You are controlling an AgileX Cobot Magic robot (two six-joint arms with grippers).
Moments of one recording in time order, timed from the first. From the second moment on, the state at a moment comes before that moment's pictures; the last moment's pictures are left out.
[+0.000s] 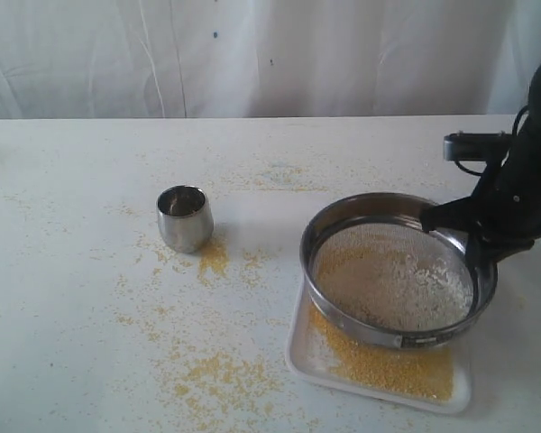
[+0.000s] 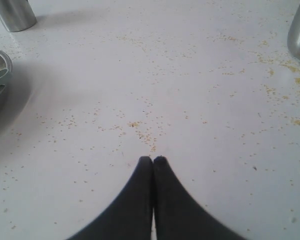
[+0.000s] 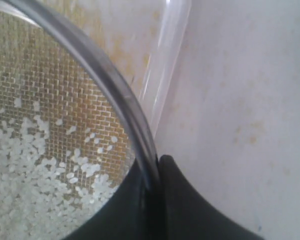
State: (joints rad) left arm 0.21 0.00 0.02 -0.11 0.44 0.18; right arm 0.09 1.75 -1.15 0.06 0.89 0.01
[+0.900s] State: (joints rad) left arm 0.21 0.00 0.02 -0.11 0.44 0.18; right arm 0.09 1.77 -1.13 0.08 0.89 0.13
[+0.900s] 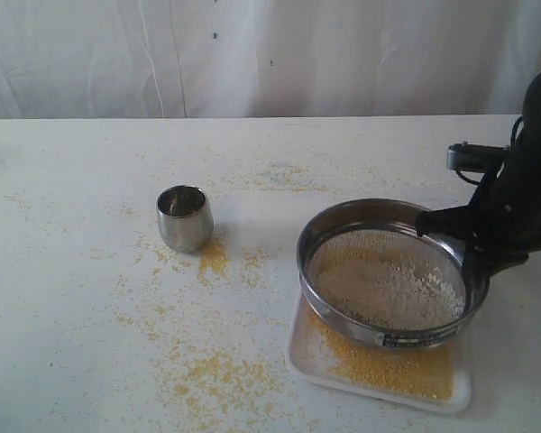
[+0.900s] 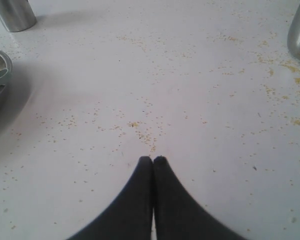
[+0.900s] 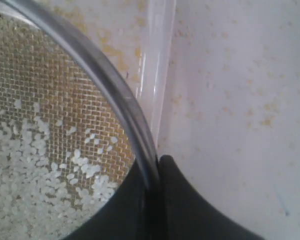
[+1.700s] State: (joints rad) left arm 0.21 0.00 0.02 -0.11 0.44 0.18; right arm 0.09 1.76 -1.13 0.02 0.85 0.14
